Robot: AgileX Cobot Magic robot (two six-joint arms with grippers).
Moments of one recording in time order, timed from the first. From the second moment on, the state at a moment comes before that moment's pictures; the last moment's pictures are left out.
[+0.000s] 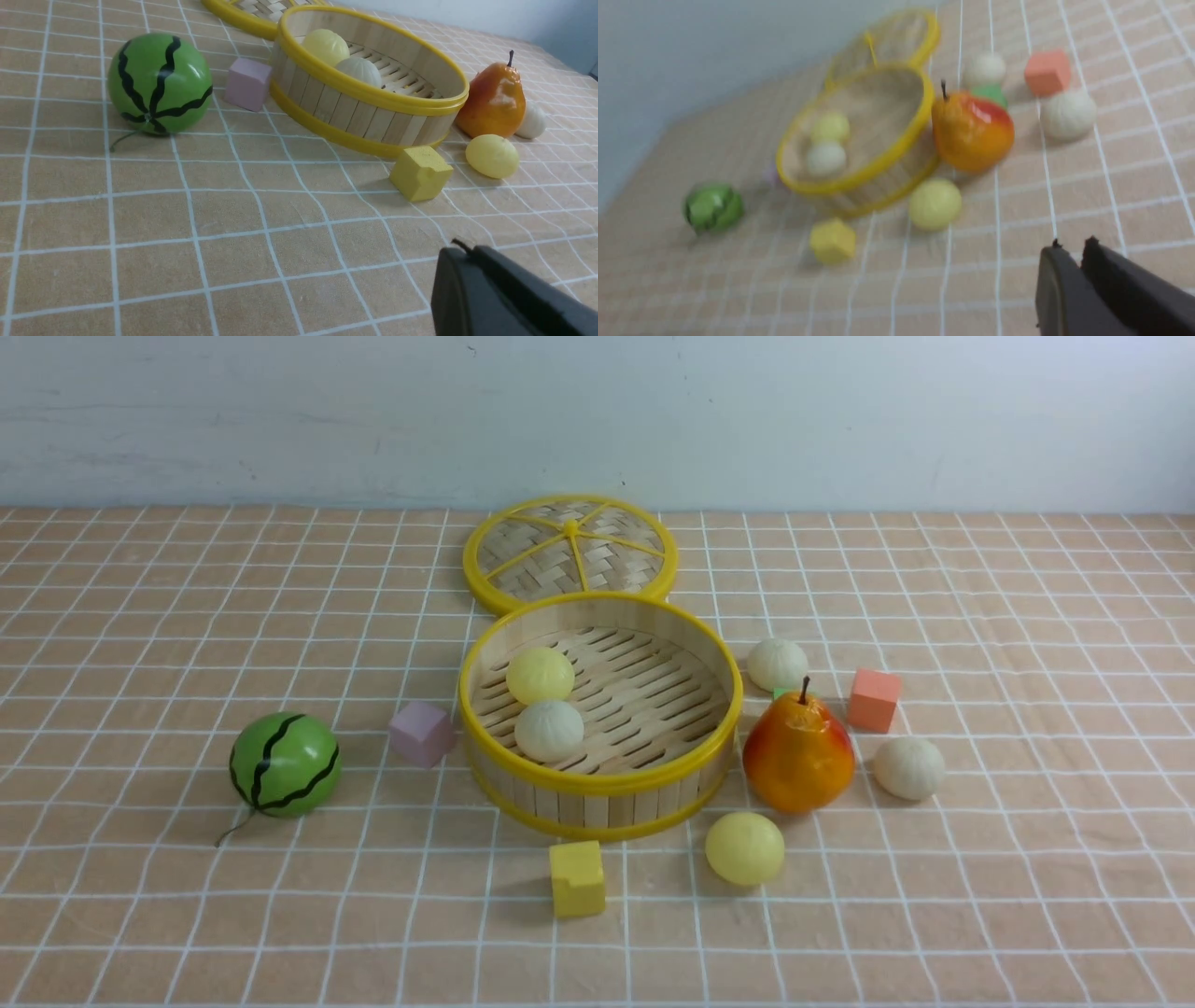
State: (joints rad) right arm 0.09 0.45 -0.46 0.48 0.64 -0.01; left arm -0.38 -0.01 0.03 -0.22 0.25 -0.08
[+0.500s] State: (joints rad) right arm 0.34 1.36 -1.01 0.31 0.87 -0.10; left arm -0.38 -0.01 0.03 -0.22 0.25 -0.08
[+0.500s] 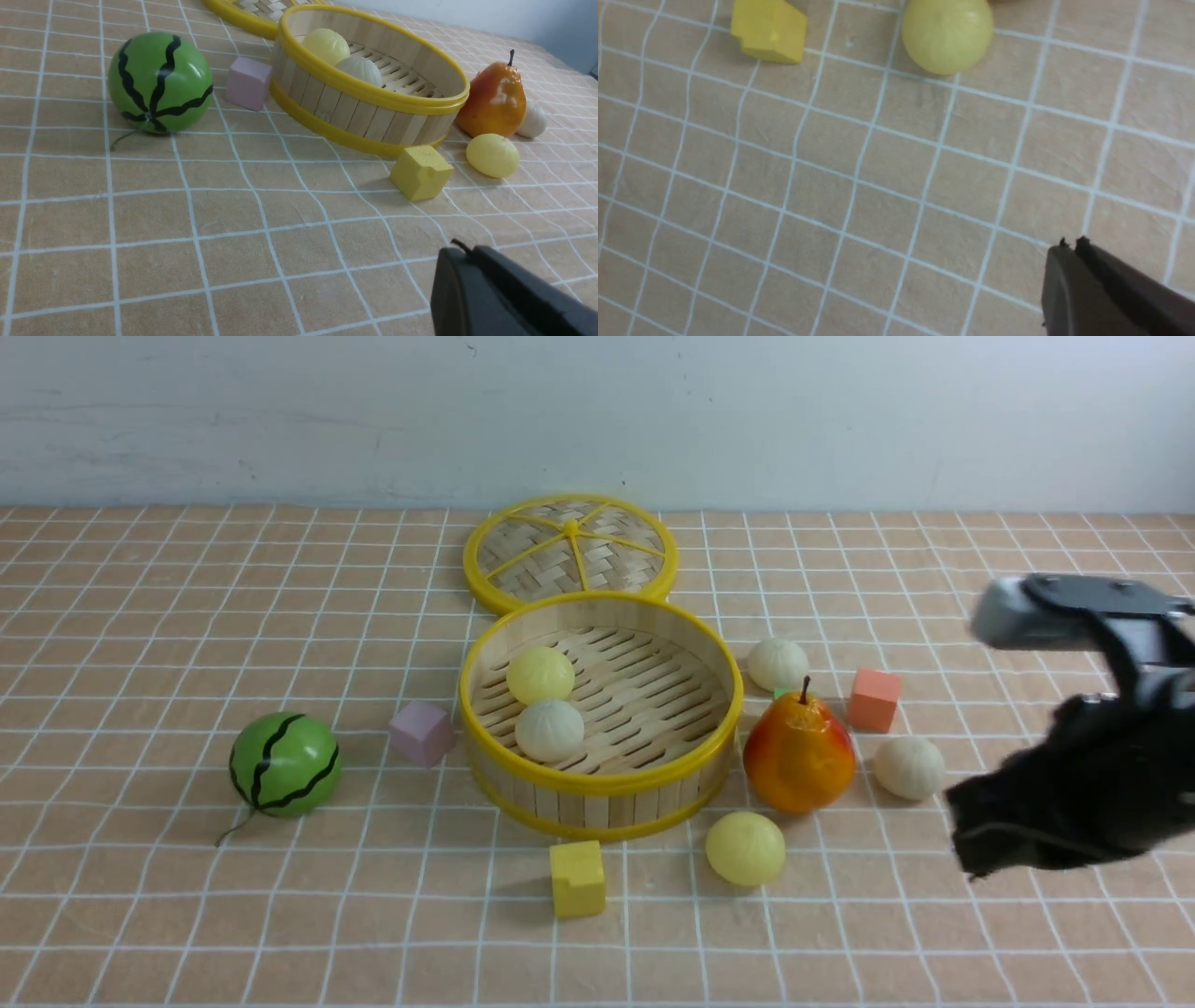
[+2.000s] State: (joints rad) right arm 0.46 1.92 -1.30 0.19 0.61 -0.03; left arm -0.38 -0.01 0.03 -0.22 0.25 -0.08
